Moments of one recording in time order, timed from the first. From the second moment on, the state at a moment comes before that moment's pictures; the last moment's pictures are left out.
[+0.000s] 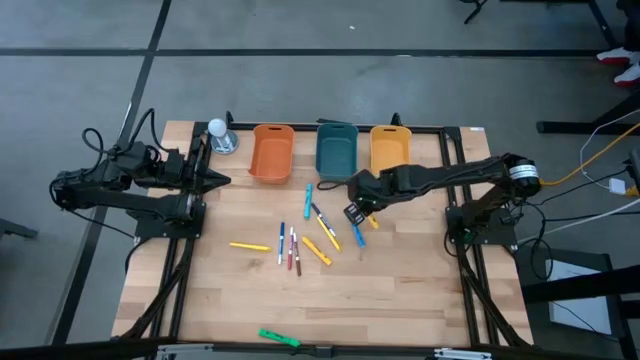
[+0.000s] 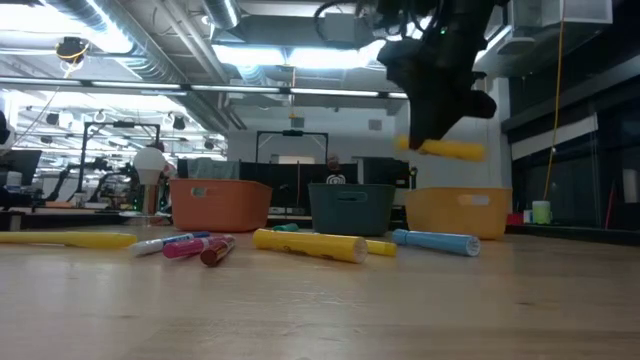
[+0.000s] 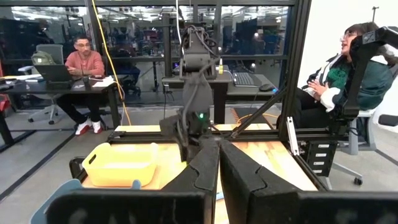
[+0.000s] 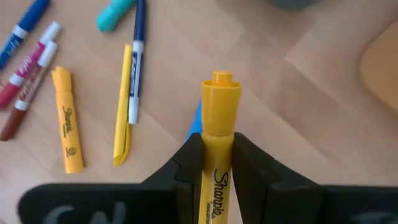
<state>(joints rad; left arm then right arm) 0.00 0.39 0.78 -0.39 0.00 0.00 0.00 1.55 1.22 -0.86 0.18 0.84</state>
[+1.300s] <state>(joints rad) 0.00 0.39 0.78 -0.39 0.00 0.00 -0.17 1.44 1.55 -1.00 0.37 0.47</state>
